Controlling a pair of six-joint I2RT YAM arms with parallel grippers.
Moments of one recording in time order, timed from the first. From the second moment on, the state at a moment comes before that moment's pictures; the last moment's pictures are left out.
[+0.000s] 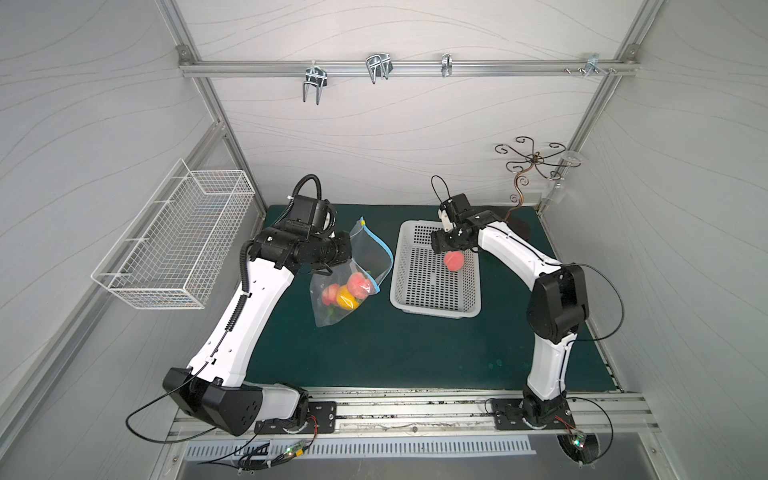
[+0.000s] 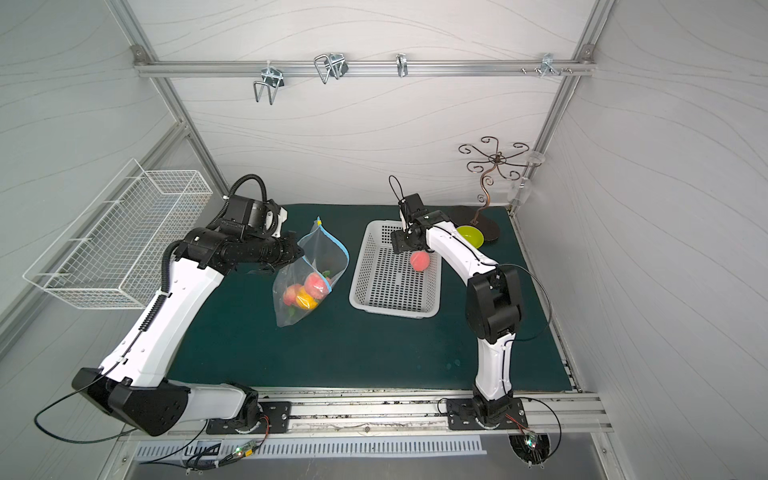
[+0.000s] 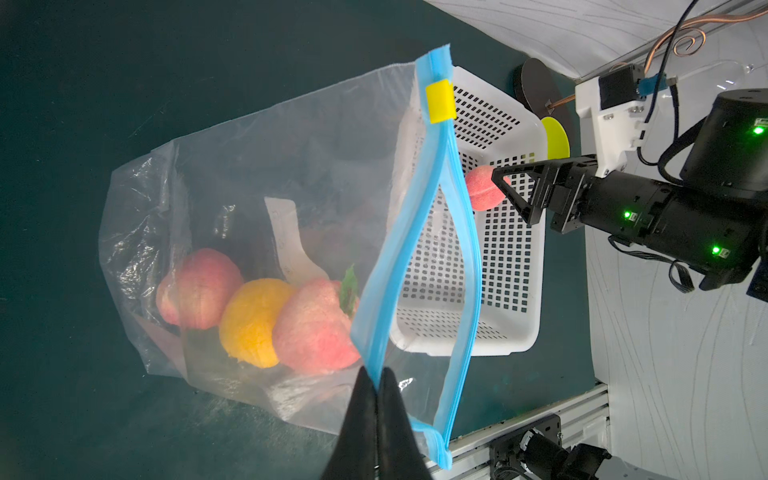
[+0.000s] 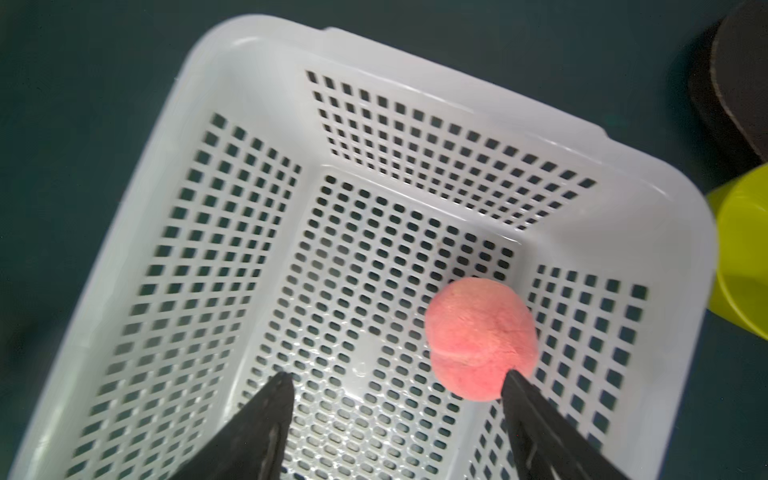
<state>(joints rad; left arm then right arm) -0.30 1.35 1.58 -1.12 0.21 -0.53 0.48 1.94 1.73 -0.81 0.07 0.16</state>
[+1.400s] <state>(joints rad) -0.30 1.35 1.57 -1.11 0.22 -0.53 0.44 2.09 1.76 -0.88 -0.01 0.20</state>
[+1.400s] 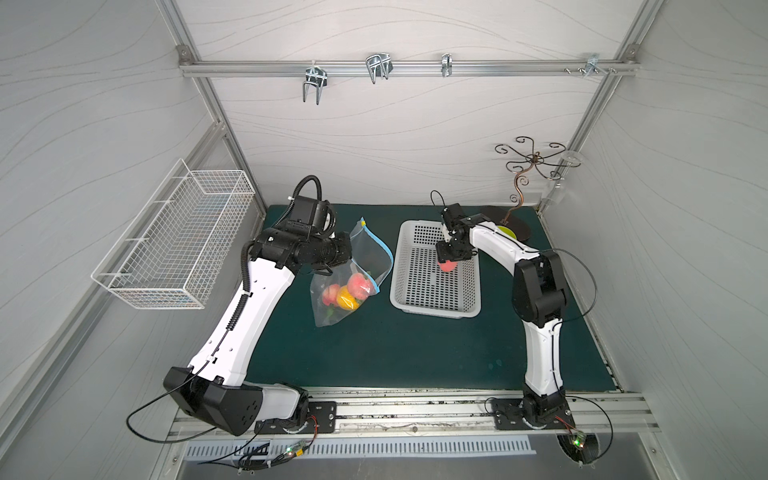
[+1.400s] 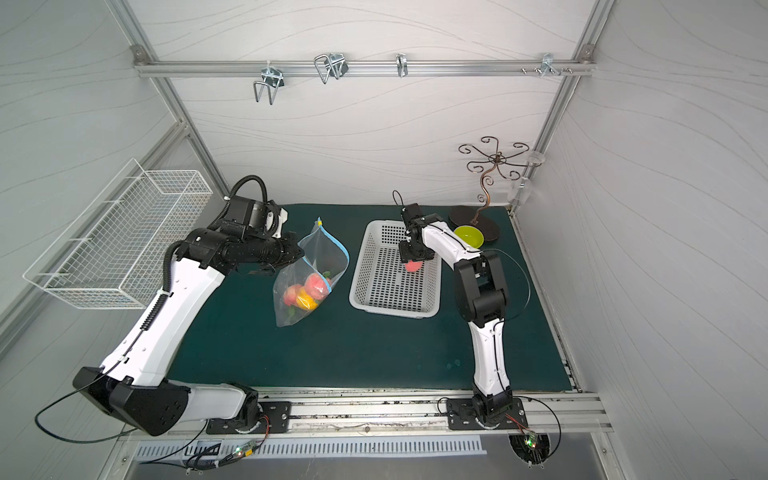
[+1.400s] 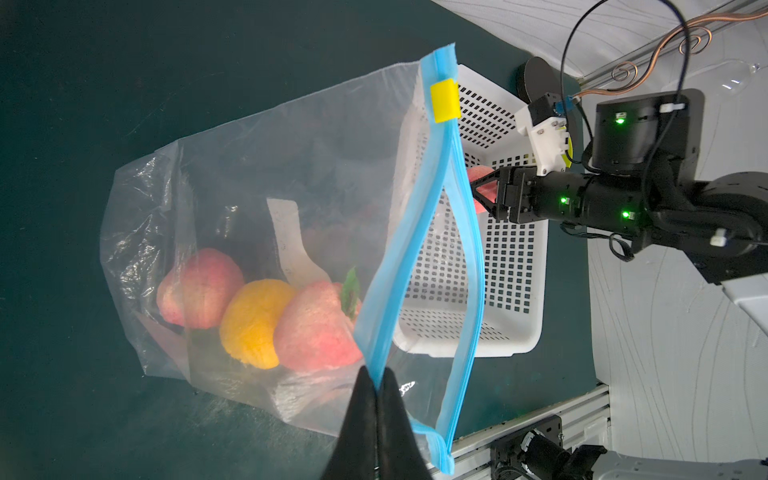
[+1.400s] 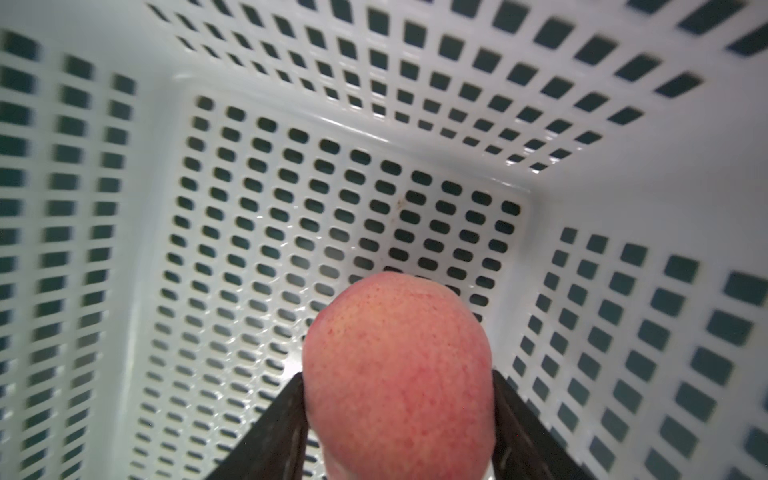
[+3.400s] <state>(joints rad) -0.20 1.27 1.50 -0.98 0.28 -0.65 0.77 1.81 1.93 -0.70 -0.48 0.11</state>
